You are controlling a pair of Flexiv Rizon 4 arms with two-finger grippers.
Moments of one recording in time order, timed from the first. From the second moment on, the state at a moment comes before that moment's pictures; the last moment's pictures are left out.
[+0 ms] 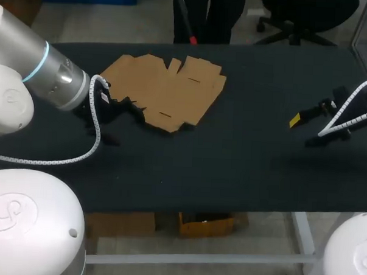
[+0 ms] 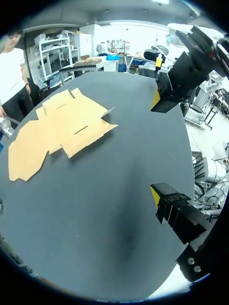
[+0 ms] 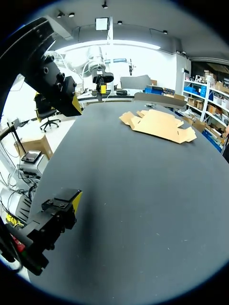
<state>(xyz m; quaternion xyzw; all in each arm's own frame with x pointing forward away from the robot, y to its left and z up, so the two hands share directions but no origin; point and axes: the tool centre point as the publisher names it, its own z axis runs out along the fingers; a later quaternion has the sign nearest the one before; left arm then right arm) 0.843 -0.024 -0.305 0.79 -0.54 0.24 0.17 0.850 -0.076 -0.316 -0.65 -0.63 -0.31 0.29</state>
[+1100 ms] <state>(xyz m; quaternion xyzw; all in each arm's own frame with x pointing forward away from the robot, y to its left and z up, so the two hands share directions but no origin) 0.878 -0.040 -0.332 0.85 -0.41 0.24 0.24 0.867 -0.061 -0.303 -0.63 -0.66 -0.30 0.28</state>
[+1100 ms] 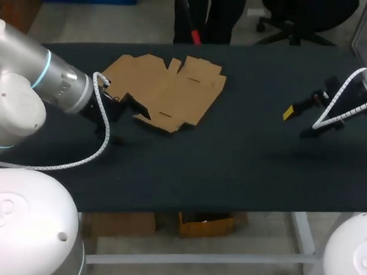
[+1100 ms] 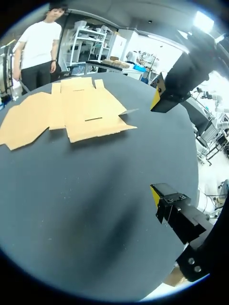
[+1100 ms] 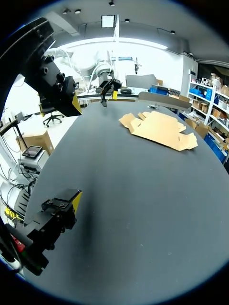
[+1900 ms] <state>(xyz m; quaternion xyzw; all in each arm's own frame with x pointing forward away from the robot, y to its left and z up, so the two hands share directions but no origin) 0.912 -0.057 -0.353 0.86 -0.35 0.28 0.25 0.866 -0.056 -0.302 -0.63 -0.66 -0.31 0.28</state>
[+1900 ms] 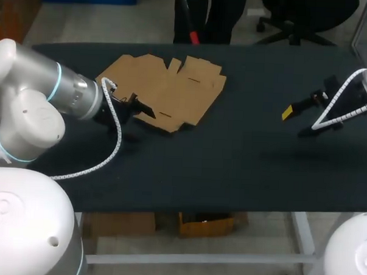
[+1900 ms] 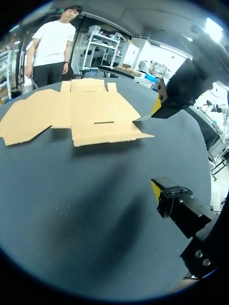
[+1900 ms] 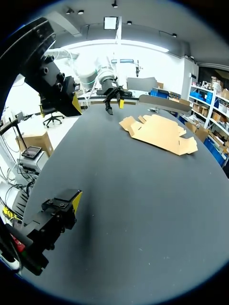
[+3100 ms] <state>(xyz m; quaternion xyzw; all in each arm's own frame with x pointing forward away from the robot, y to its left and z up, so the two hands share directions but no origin) 0.956 -0.062 -0.384 0.87 -0.29 0.34 0.21 0.865 -0.055 -0.301 -0.62 -0.66 -0.32 0.28</state>
